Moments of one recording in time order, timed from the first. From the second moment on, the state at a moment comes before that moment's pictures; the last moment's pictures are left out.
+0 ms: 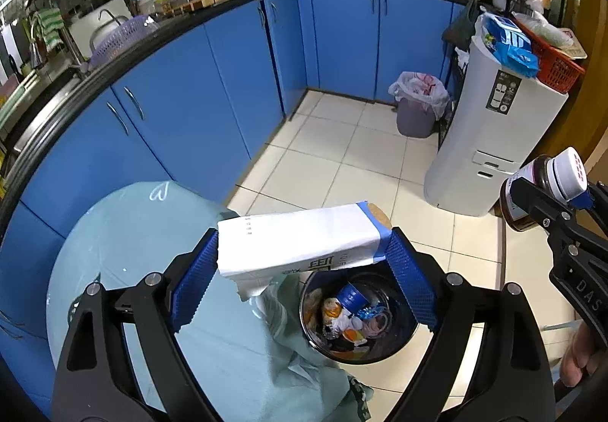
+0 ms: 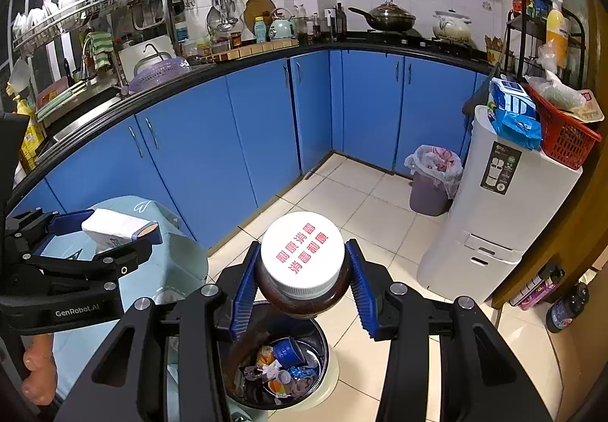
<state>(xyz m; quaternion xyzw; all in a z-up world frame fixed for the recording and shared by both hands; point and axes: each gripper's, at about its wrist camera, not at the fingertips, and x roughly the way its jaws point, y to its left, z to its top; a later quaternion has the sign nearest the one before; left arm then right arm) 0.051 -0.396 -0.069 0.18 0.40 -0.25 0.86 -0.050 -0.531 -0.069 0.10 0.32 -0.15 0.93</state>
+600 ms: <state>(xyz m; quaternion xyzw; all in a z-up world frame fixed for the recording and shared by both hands) 0.059 -0.375 -0.061 0.16 0.40 -0.23 0.87 -0.041 -0.524 -0.072 0.10 0.33 -0.13 0.93</state>
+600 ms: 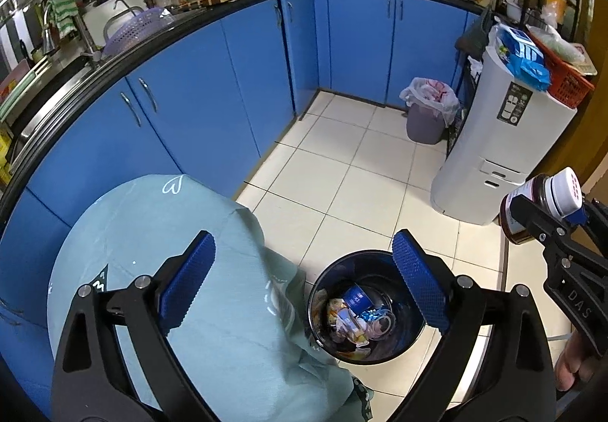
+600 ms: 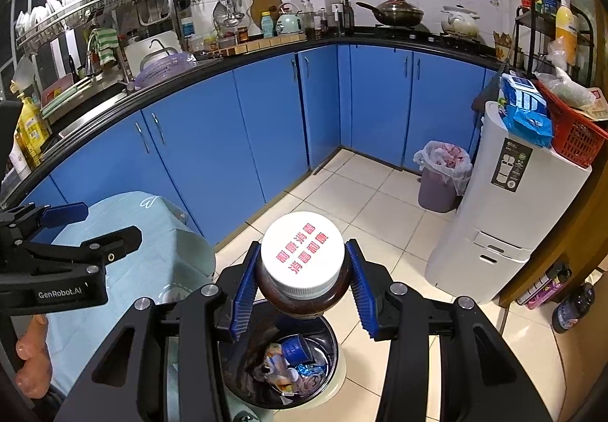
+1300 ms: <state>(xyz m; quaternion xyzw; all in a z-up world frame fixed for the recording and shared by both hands) 0.074 -0.333 -0.054 0.13 0.41 -0.21 0.88 -0.019 -0.490 -0.061 0.08 0.32 -0.10 0.94</state>
